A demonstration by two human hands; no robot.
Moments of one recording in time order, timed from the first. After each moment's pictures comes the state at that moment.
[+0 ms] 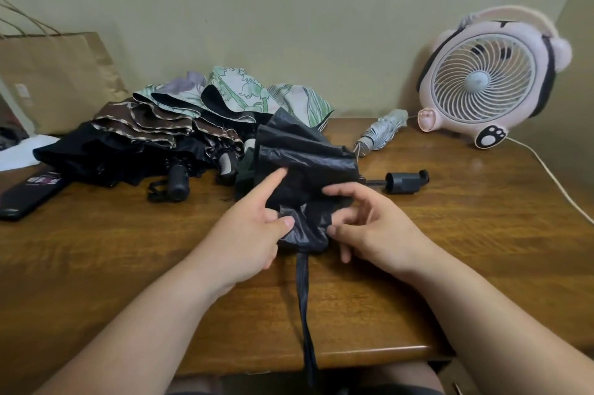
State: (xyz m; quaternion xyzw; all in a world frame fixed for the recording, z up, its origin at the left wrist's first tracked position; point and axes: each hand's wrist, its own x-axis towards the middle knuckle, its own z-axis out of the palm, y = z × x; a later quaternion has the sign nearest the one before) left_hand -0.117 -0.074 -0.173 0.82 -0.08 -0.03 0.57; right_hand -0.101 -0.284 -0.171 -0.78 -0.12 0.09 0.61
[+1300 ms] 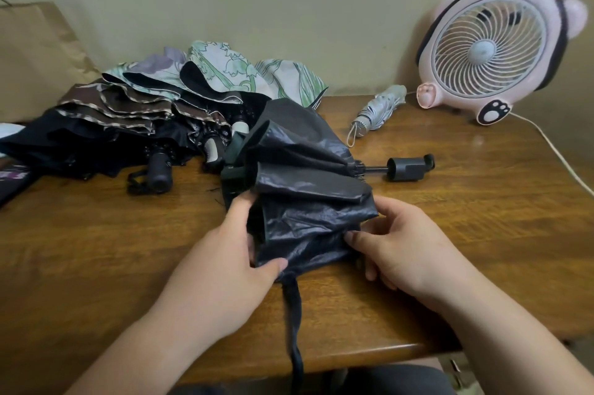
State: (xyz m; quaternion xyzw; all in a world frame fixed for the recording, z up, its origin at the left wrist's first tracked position) left_hand -0.149 -0.070 -0.177 0.94 -0.03 0.00 0.35; right_hand -0.125 -0.298 -0.179 -0.84 0.00 0.07 0.54
